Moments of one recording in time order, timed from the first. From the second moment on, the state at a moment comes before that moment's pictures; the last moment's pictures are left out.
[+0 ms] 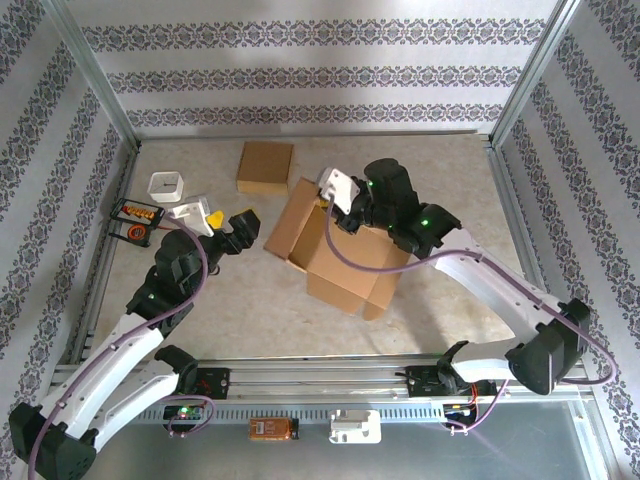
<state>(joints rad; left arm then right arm) -0.46 0.74 0.62 -0.03 -0.13 -0.54 0.69 1.32 1.28 -0.48 -0.16 -0.53</state>
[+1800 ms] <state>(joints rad) -0.46 0.97 1.04 -0.72 0.02 0.01 0.95 1.30 1.13 -0.62 0.21 -0.37</state>
